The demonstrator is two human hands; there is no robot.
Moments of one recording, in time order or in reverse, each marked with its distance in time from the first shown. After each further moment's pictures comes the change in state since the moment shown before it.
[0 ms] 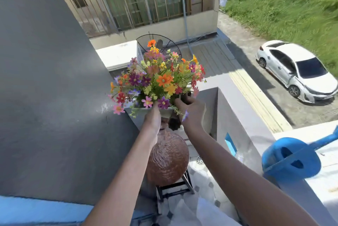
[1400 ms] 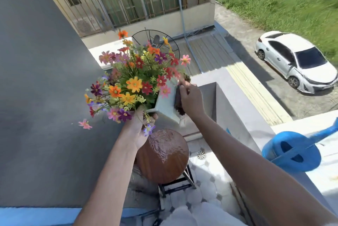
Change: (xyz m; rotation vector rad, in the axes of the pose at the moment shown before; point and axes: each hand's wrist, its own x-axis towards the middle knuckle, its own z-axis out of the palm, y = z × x) left_hand -0.011 0.010 -0.027 -0.436 -0.057 -0.031; right_hand 0.056 0.012 -0.007 -0.388 -0.054 -0.273
